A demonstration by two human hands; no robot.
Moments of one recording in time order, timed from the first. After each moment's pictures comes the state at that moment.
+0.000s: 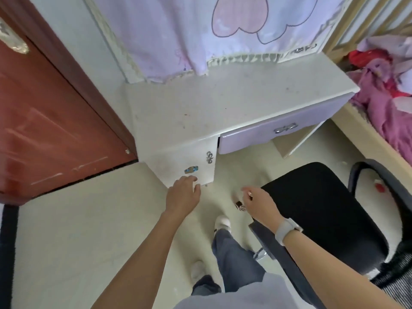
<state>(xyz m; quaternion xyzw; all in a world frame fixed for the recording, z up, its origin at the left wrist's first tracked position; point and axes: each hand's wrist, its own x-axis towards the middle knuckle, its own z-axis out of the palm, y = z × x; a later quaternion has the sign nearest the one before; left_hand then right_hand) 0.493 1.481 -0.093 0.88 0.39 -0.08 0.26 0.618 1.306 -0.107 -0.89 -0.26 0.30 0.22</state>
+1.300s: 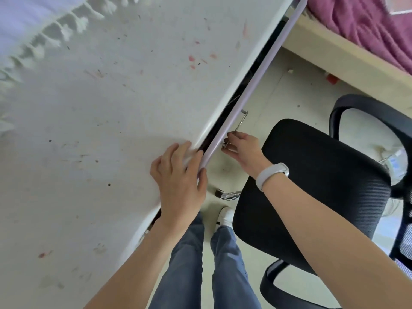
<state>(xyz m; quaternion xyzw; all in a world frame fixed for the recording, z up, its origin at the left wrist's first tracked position) 0.846 1.513 -0.218 0.98 -0.01 0.10 0.15 0.939 1.367 -0.254 -0.58 0.35 0.26 0.69</state>
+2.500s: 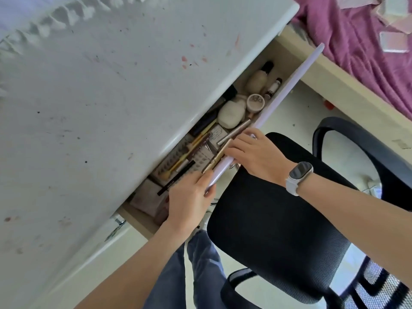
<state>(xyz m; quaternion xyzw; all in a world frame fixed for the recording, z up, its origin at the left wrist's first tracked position) 0.819 1.442 -0.226 0.97 -0.01 0.08 0.25 0.951 1.263 -0.226 -0.84 -0.54 -0.02 0.02</state>
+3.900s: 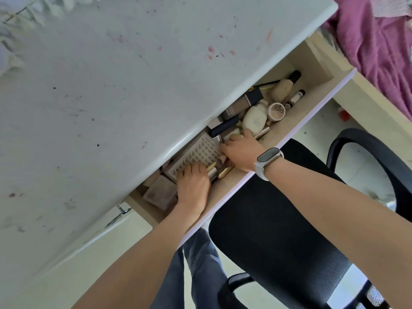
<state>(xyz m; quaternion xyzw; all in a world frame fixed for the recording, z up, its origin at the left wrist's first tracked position) 0.829 1.445 -0.284 0.98 0.10 -0.17 0.04 0.961 1.337 -0.252 -0.83 -0.47 0.23 -0.19</state>
